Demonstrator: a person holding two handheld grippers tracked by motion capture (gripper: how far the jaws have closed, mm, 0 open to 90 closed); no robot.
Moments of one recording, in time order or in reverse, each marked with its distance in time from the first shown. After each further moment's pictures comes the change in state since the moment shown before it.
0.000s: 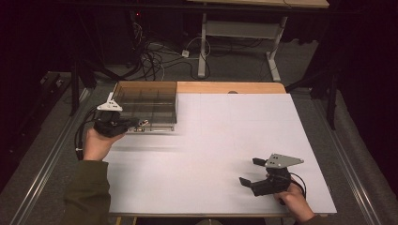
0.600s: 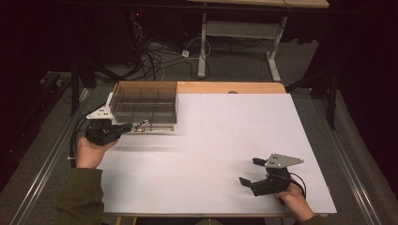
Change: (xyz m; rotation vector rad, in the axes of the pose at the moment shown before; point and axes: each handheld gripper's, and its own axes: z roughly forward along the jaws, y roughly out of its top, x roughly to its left) left arm -0.005 -0.023 -0.018 -0.028 0.018 -0.014; right arm 0.000 0.000 0.000 0.003 -0.004 0.000
